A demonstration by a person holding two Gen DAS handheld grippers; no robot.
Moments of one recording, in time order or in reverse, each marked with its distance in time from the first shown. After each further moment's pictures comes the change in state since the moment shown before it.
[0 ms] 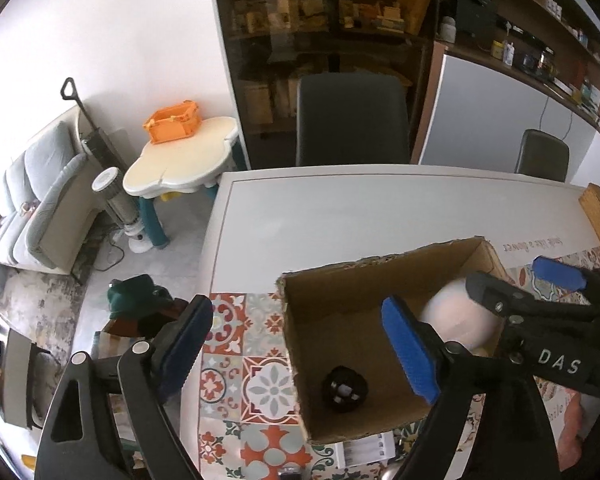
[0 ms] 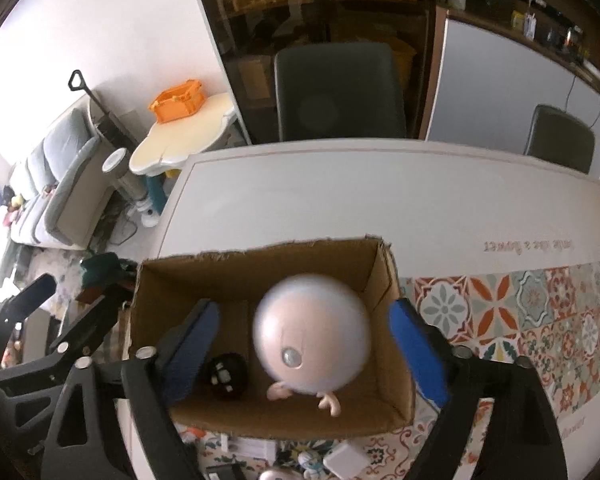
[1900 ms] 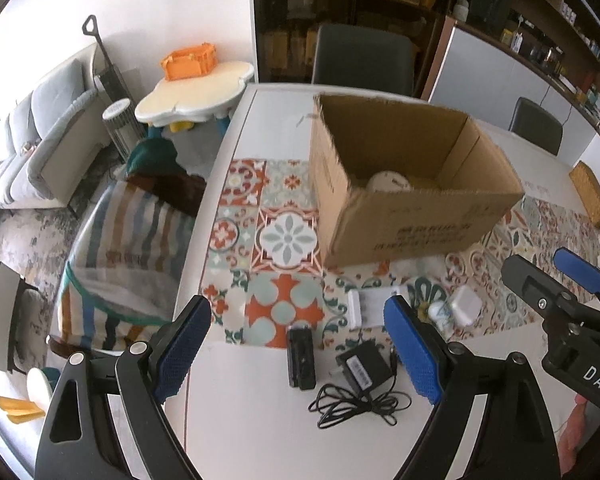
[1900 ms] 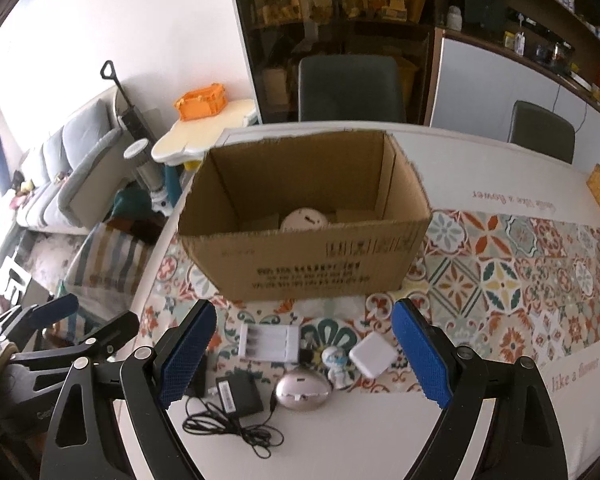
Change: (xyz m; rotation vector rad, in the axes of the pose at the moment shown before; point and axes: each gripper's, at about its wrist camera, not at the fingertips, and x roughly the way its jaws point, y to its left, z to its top) left arm -0.044 0.032 -0.161 -0.094 0.142 -0.041; right arm -0.063 0.032 -0.156 -0.053 -0.085 0.011
